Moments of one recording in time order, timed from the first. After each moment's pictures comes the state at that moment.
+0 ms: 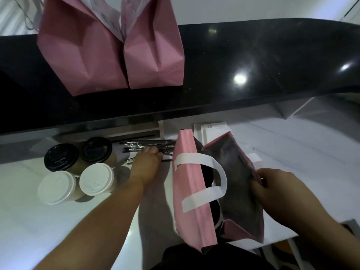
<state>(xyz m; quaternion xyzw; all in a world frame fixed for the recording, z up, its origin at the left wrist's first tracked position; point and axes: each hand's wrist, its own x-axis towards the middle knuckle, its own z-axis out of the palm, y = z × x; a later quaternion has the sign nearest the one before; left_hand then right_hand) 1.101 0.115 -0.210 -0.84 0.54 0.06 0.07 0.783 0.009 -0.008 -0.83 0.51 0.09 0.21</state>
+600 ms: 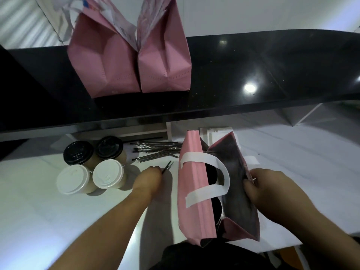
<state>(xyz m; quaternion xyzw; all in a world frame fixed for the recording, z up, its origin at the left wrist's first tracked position) 1.072 0.154 -0.203 -0.88 0.42 0.21 0.05 0.787 0.013 -0.016 -0.86 0.46 0.08 0.19</state>
